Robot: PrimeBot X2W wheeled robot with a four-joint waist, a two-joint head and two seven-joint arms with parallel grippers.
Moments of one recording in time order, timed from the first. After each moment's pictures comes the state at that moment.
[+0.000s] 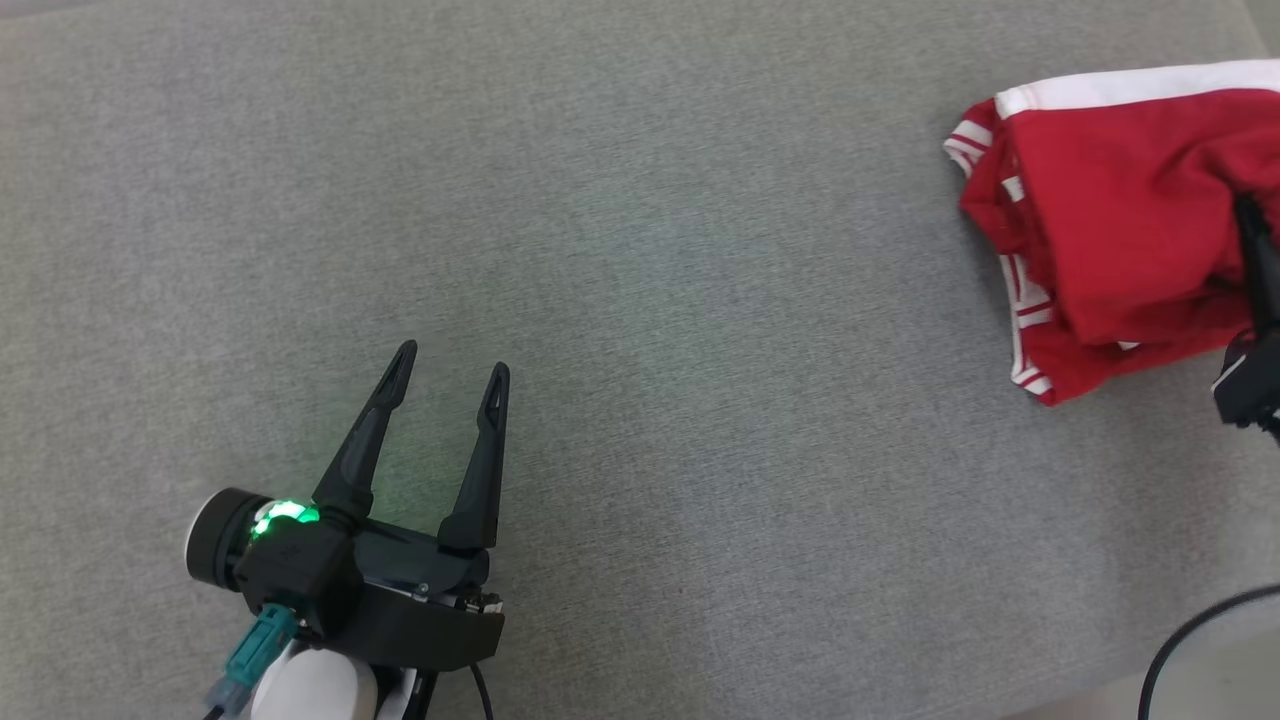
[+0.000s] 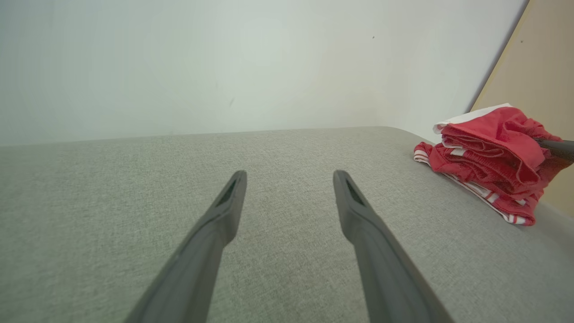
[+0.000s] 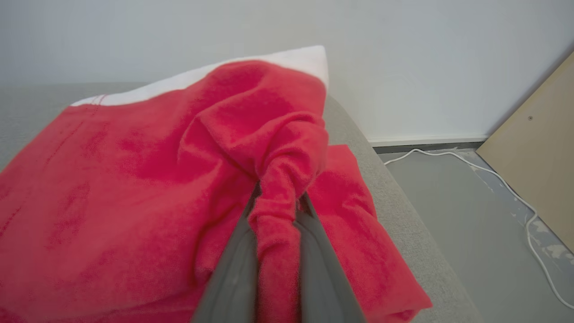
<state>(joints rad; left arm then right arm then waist) -0.33 0.10 -0.26 -0.11 -0.14 0.03 -0.24 -0.67 -0.65 0.41 0.52 0.58 0.13 -0.16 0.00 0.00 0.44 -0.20</state>
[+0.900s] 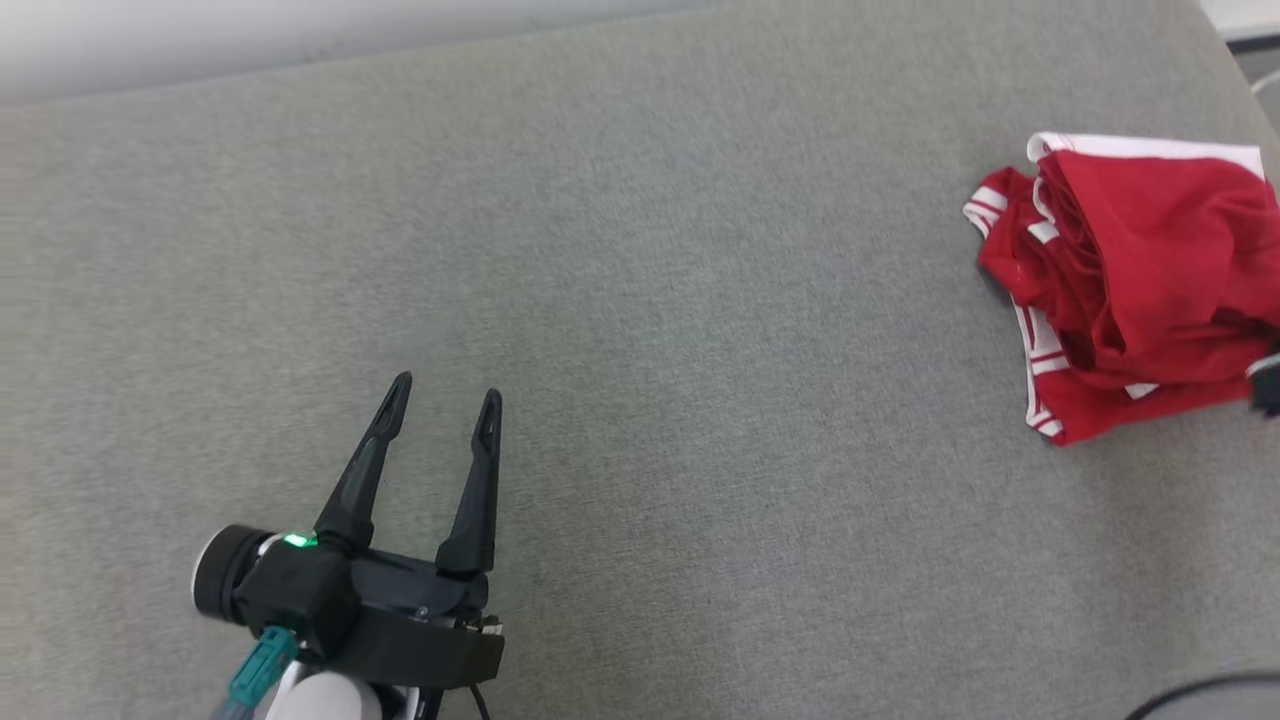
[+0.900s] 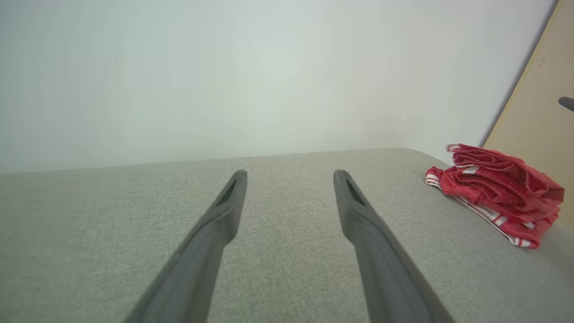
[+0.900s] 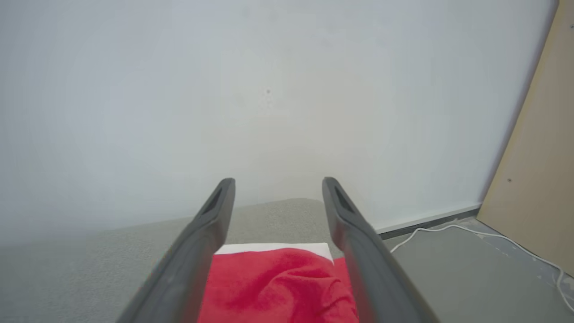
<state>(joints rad) -0.30 0.10 -0.26 -0.08 -0.17 0.06 -0.26 -0.57 -0.50 0.05 0.33 0.42 0.13 -0.26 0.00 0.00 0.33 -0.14</state>
